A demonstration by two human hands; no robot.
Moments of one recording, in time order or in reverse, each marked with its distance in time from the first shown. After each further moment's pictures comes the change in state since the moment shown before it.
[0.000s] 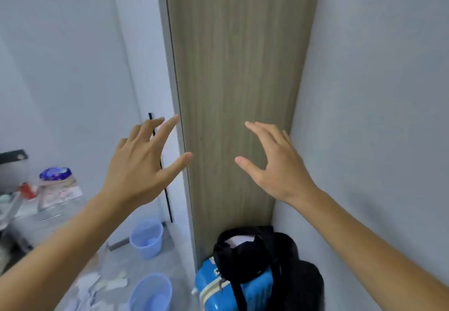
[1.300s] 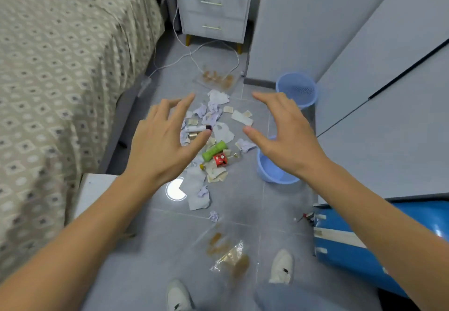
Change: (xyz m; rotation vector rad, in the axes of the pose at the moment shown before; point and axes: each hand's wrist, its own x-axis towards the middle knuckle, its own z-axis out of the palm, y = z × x) left_hand -0.521 -0.531 0.323 0.065 -0.182 -0.792; right_hand -0.195 -0.229 0.782 0.346 -0.728 -0.312
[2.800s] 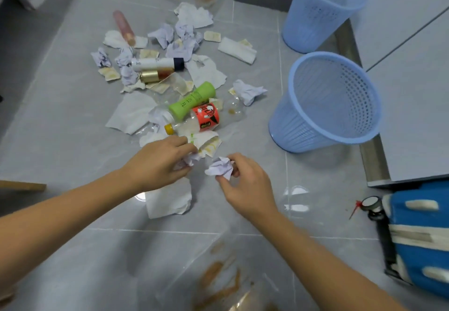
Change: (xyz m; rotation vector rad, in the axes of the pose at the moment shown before) left_hand -0.054 -0.249 0.543 -0.023 -0.387 0.553; right_hand -0.119 0.303 0.526 0.041 0.077 0.194
